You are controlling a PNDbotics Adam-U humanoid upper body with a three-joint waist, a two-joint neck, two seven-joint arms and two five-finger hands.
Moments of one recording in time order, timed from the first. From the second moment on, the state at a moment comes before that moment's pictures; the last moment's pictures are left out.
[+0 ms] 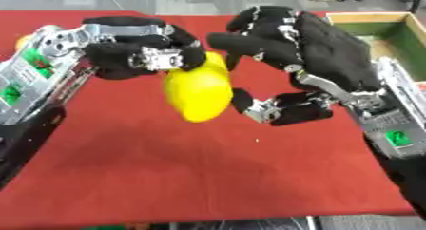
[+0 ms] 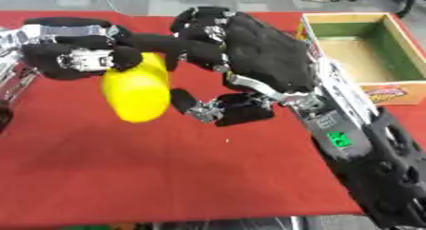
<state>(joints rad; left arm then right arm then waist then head) -0.80 0.53 -0.47 -1.75 0.47 0.37 -0.78 -0.62 -0.41 0.42 -1.94 0.72 -0.65 0.08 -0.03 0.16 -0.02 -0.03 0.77</state>
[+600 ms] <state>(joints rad) -0.81 0.52 -0.46 -1.77 0.50 0.37 -0.76 -0.62 -0.41 0.42 -1.94 0.75 -0.65 0.07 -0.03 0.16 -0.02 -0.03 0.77</state>
